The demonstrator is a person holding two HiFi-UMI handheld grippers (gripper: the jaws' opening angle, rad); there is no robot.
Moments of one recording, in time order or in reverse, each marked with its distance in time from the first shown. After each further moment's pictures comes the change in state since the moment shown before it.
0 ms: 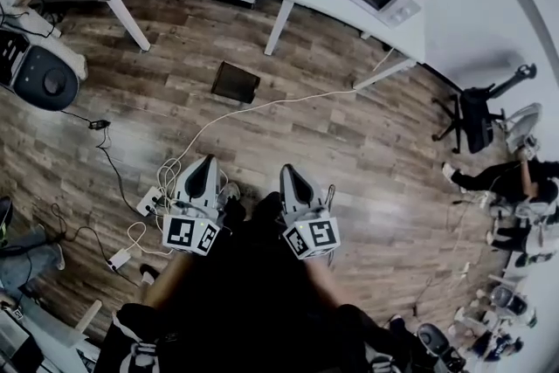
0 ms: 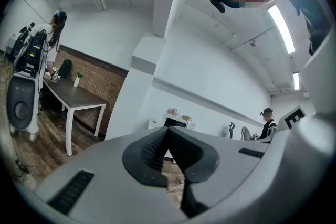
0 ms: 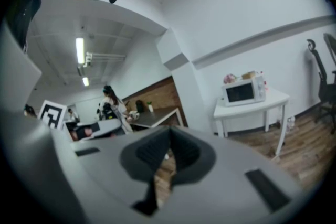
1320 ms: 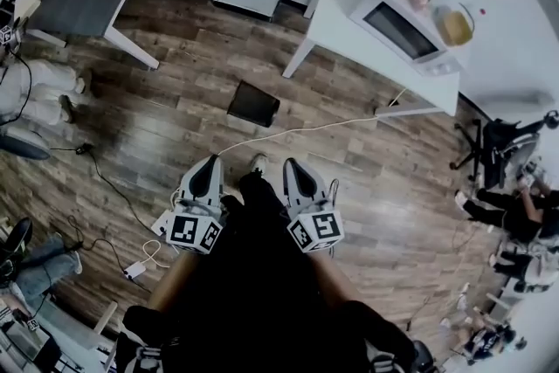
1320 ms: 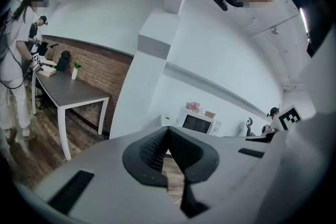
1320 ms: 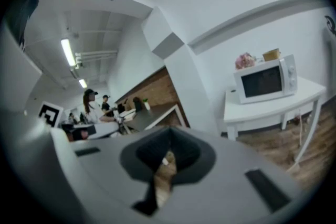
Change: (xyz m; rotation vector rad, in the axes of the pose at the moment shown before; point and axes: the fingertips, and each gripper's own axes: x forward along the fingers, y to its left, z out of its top) left arm 0.255 0.132 0.018 -0.005 0.114 0.067; right arm 0.281 -0.109 0.056 0.062 0.093 0.054
